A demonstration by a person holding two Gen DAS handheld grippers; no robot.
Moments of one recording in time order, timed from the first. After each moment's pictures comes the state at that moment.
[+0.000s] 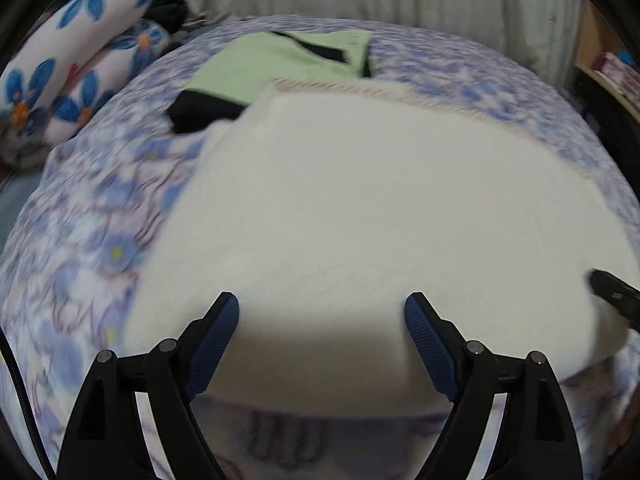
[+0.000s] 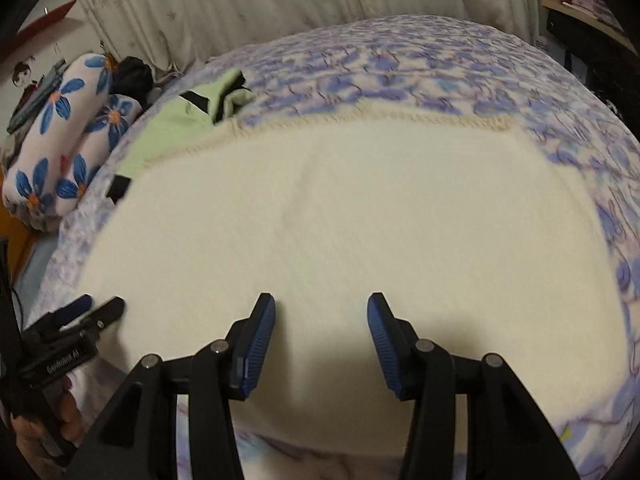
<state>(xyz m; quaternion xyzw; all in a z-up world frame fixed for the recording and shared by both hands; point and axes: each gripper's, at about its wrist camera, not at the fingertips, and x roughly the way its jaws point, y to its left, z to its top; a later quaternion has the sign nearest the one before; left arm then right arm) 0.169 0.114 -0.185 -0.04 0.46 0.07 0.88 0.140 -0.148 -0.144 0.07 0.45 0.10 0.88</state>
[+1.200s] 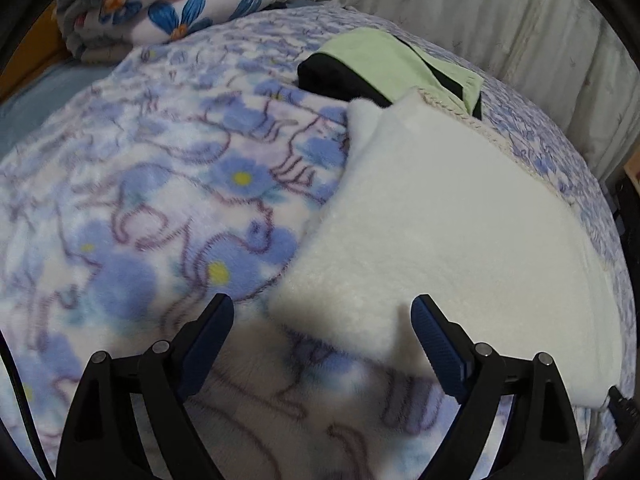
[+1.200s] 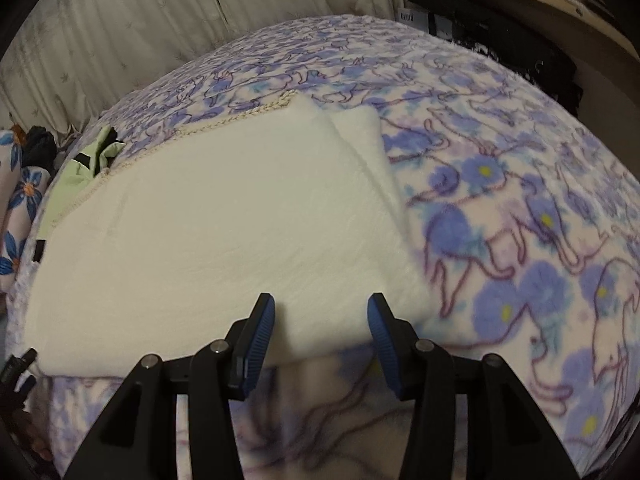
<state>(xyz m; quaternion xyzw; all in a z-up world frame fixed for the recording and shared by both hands) 0.123 0.205 -0.185 -0.18 0.45 0.14 0.86 0.078 -0.263 -0.141 0.15 0.46 -0.08 0.87</state>
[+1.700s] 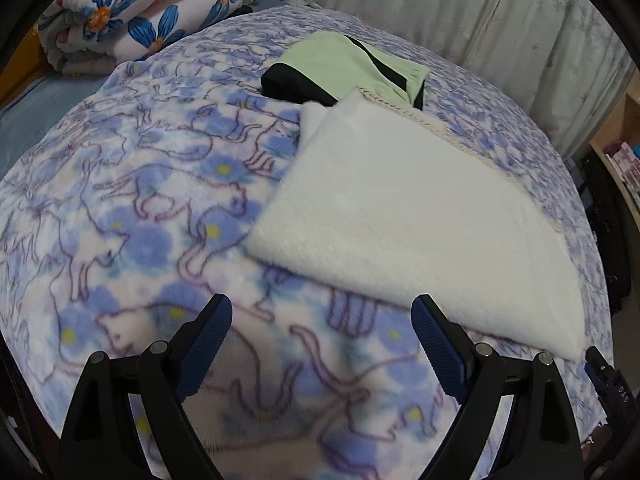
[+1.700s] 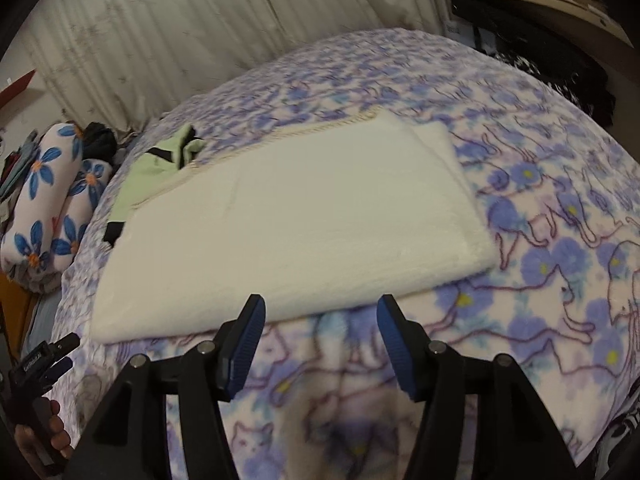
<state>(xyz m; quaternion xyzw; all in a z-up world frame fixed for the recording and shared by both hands) 0.068 0.178 -0.132 -0.18 0.46 0.08 0.86 0.026 -0.201 -0.098 0.15 0.42 0.01 0.90</state>
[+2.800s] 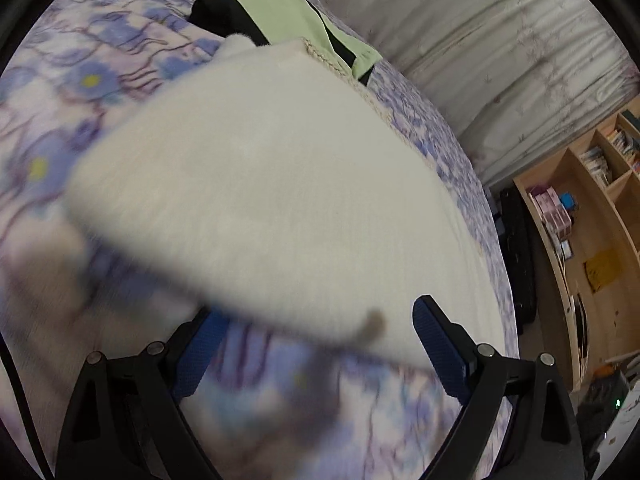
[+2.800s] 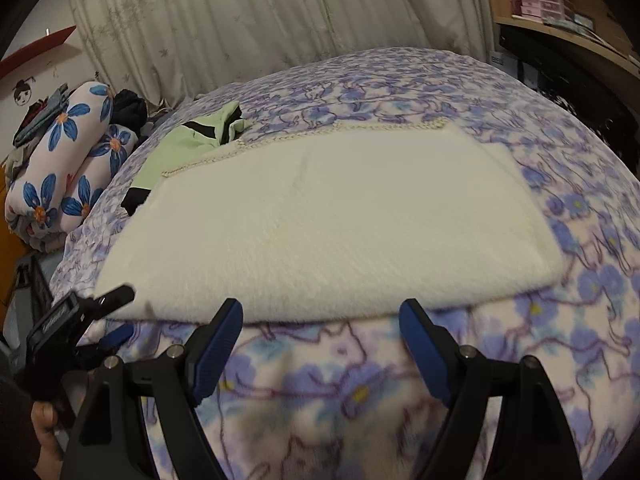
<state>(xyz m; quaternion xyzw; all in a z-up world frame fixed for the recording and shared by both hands) 0.127 0.161 -0.218 -0.35 0.42 -0.07 0.83 0.047 -0.131 -0.120 0.09 0.40 0.05 0.91</state>
